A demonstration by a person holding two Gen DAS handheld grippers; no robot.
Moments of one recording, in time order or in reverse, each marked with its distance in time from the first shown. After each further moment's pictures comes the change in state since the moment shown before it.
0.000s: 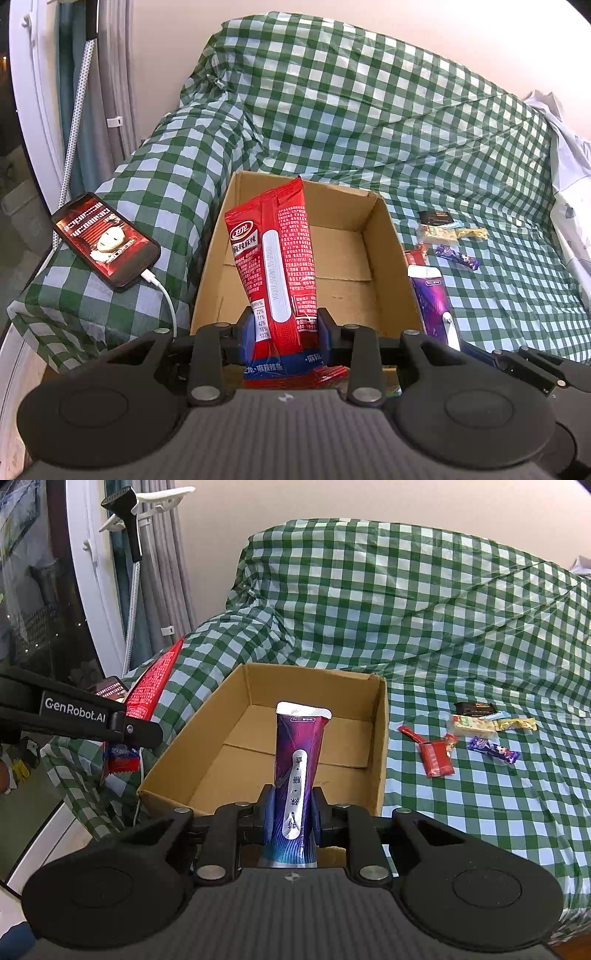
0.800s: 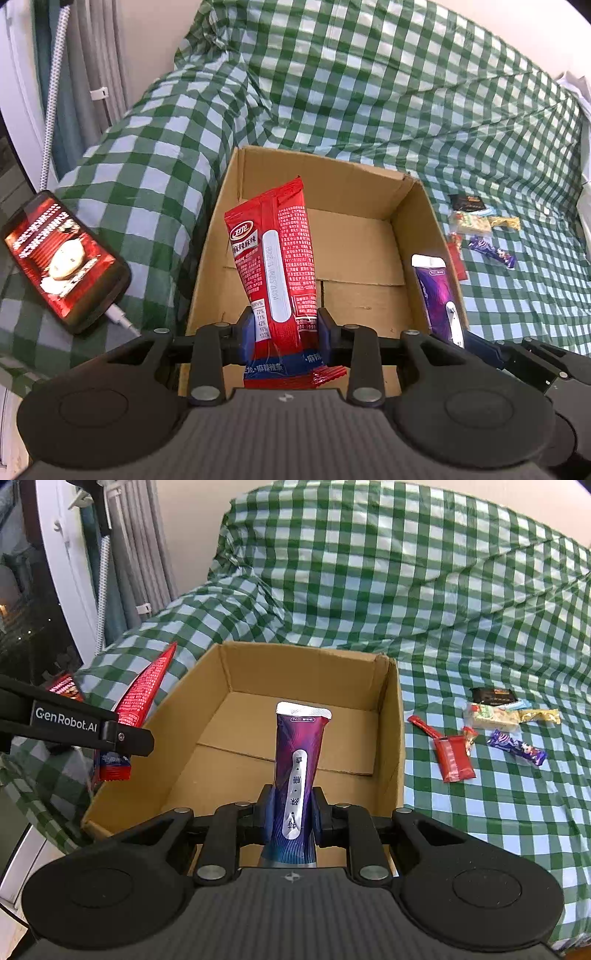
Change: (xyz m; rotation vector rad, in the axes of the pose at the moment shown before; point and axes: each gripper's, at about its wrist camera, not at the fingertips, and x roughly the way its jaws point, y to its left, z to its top) left arm 0.108 0.014 0.040 0.000 0.129 0.022; right arm 0.107 -0.017 0.028 0.025 0.101 -0.017
